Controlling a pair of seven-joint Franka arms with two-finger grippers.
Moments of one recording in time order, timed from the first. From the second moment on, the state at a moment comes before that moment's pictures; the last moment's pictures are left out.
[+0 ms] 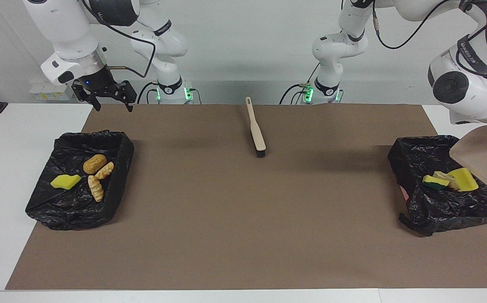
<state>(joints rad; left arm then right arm) 0.12 0.18 -0.09 -1.63 1.21 1.60 1.01 -0.12 -0.03 0.12 -1.61 -0.02 1.50 0.04</state>
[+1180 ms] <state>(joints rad) 0.07 0.23 -0.09 -1.46 0.44 1.54 0.58 -0.12 -0.03 0.12 -1.61 -0.02 1.50 0.04</state>
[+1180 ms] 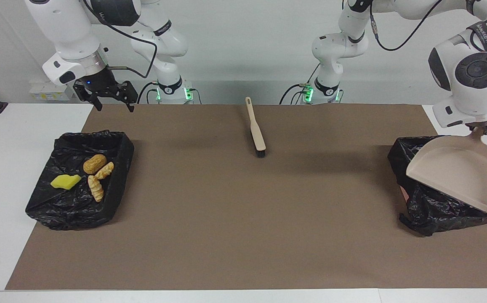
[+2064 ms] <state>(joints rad) -0.40 0.27 -0.10 -1.60 0.04 1.91 -0.40 -0.12 -0.03 0.12 -1.61 -0.02 1.50 0.04</state>
